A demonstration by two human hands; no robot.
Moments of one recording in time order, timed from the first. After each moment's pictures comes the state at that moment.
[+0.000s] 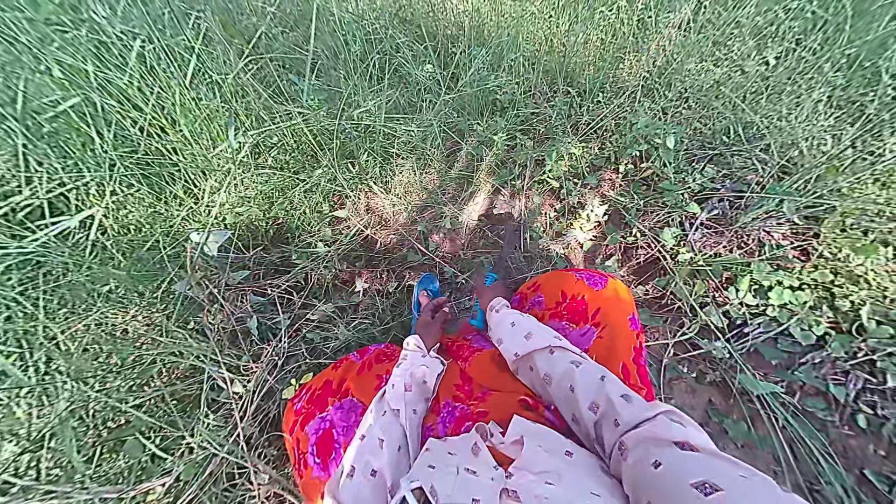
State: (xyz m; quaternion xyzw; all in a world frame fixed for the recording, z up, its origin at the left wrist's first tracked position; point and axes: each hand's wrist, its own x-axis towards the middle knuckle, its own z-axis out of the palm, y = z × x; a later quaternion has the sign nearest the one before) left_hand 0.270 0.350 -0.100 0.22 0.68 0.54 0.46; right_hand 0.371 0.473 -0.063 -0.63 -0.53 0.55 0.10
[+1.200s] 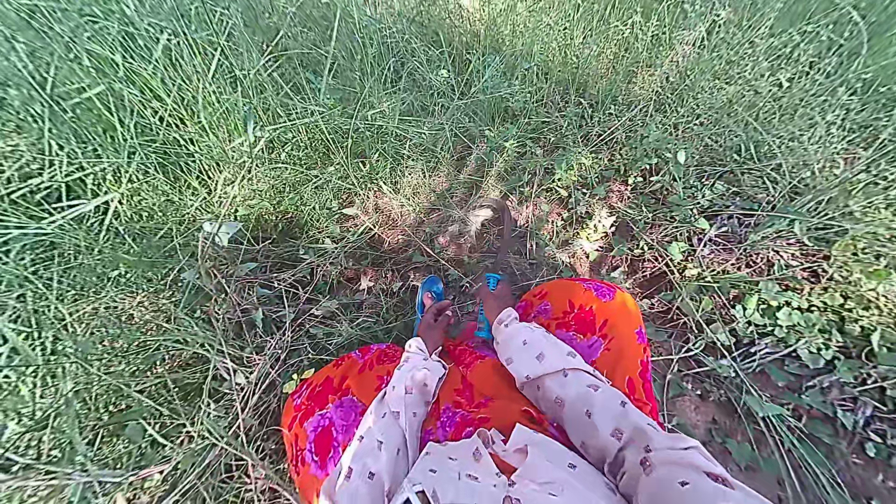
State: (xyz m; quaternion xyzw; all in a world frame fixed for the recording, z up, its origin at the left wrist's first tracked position) left_hand 0.270 0.346 -0.102 0.22 0.66 0.55 0.45; right_hand 0.375 0.459 -0.064 -0.55 -0.54 0.60 0.23
